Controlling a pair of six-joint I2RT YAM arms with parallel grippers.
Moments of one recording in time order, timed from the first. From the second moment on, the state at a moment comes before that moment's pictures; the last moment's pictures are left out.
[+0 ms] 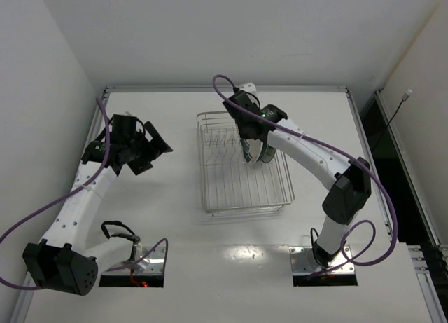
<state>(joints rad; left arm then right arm) -0.15 1.10 1.11 -0.87 0.07 -0.82 0.71 1.77 1.68 -0.82 0.59 0.36</state>
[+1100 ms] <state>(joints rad) -0.13 1.10 1.07 -0.86 0.09 -0.81 0.71 1.75 1.56 -0.78 0.63 0.40</state>
